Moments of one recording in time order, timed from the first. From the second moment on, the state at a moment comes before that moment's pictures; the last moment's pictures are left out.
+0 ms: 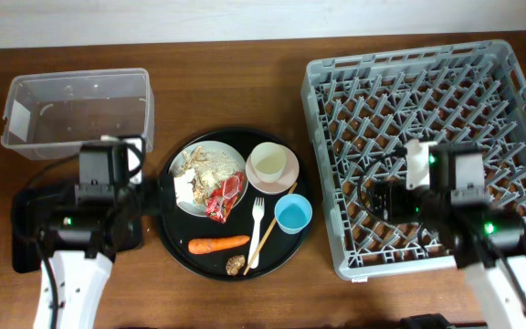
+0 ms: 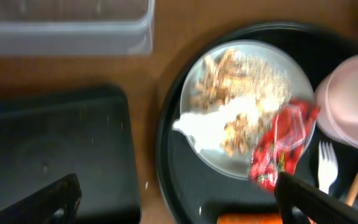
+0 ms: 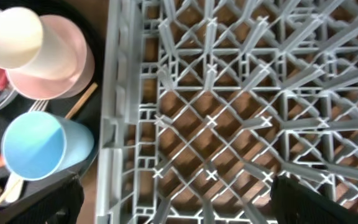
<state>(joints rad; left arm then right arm) -0.06 1.14 1.05 -0.87 -0.05 -0.09 0.09 1.06 1.06 -1.00 -0.09 0.03</state>
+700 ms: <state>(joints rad) -0.06 1.70 1.07 -0.76 0.08 -0.16 0.09 1.16 1.07 -1.02 -0.11 0.03</state>
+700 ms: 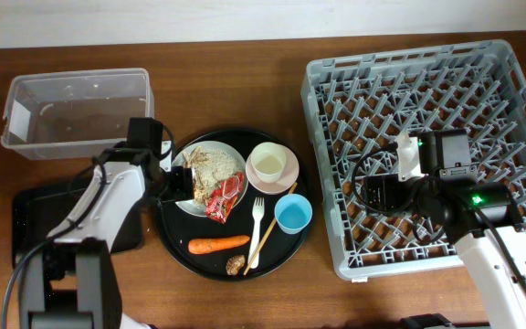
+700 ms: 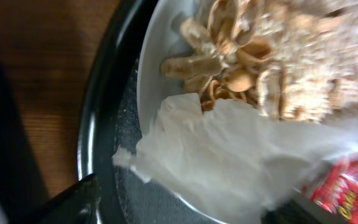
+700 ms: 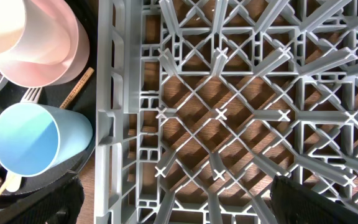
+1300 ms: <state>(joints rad) -0.06 1.72 1.08 -0.71 0.08 -0.16 0.09 1.16 1.07 -1.02 -0.11 0.03</state>
